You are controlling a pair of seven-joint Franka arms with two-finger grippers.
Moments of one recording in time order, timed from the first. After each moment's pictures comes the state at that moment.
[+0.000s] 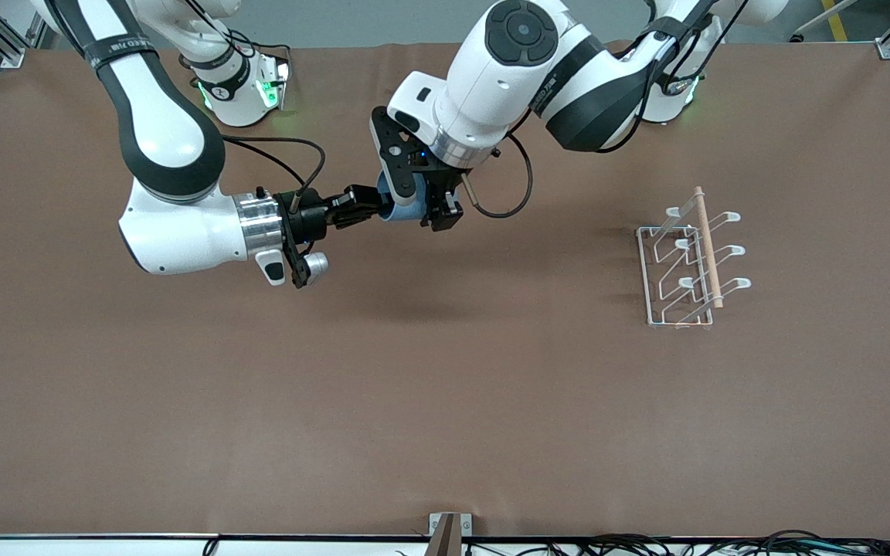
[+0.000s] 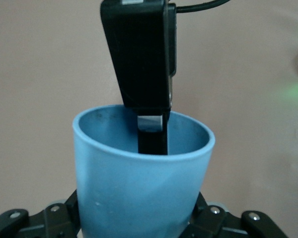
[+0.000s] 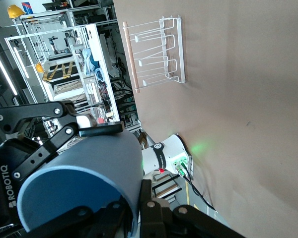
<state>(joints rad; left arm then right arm) -0.53 0.43 -0.33 -1.33 -0.14 1.98 0.46 -0.04 0.32 0.46 -1.78 1.14 1.80 -0.17</state>
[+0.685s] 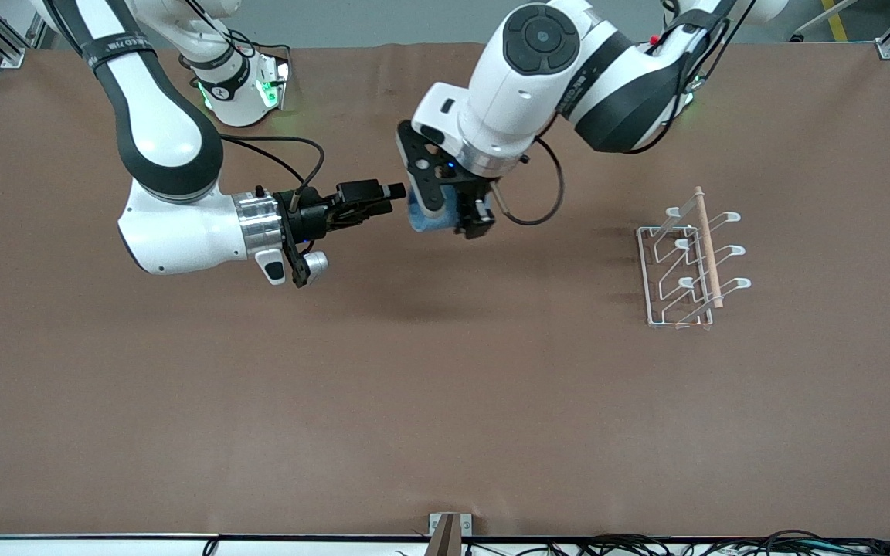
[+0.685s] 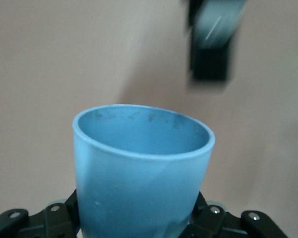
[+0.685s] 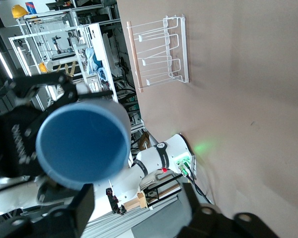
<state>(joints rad) -0.48 0.41 -0.31 -1.32 -0.03 1.79 0.46 -0.04 0.32 0.46 -1.77 1.15 1.79 -0.17</state>
